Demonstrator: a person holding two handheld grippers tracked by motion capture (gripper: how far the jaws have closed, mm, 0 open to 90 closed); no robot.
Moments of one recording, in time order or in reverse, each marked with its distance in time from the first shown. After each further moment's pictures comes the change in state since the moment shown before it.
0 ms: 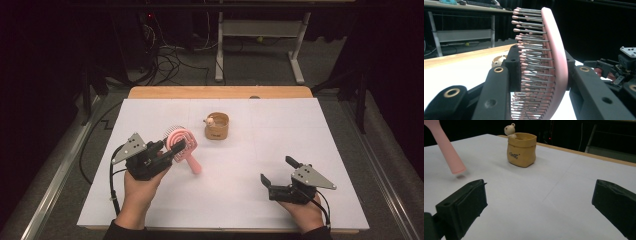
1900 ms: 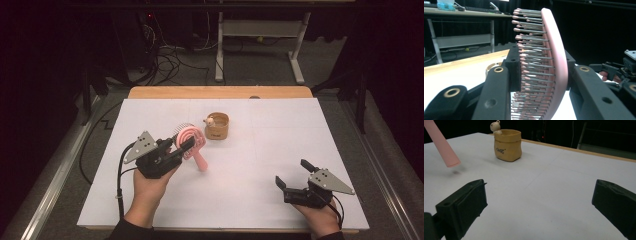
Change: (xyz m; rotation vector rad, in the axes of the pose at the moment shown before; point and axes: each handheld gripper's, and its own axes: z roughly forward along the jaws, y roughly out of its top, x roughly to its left) left arm -0.017 0.005 0.021 -0.022 -0.004 0.032; right arm -0.024 -0.011 -0.024 0.005 -0.036 0.020
